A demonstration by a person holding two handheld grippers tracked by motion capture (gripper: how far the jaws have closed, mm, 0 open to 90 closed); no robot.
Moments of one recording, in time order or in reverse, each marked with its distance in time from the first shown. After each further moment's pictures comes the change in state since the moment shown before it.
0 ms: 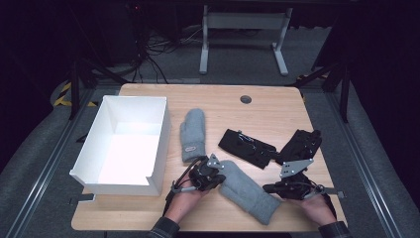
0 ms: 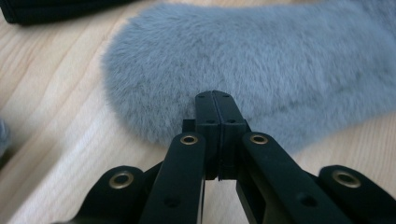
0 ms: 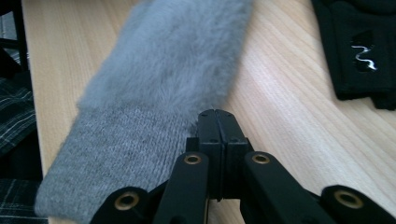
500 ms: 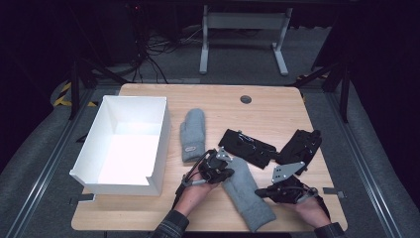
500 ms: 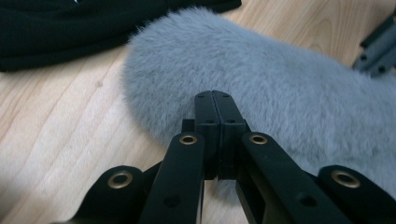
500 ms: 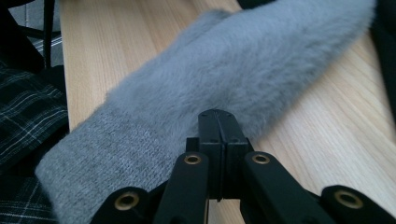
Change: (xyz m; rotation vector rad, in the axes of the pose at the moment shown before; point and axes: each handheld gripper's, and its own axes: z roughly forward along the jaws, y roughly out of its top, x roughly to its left) left arm 0.005 0.022 0.017 -0.017 -0.025 -0.005; right arm 0.019 0.014 0.013 0.002 0.060 -0.072
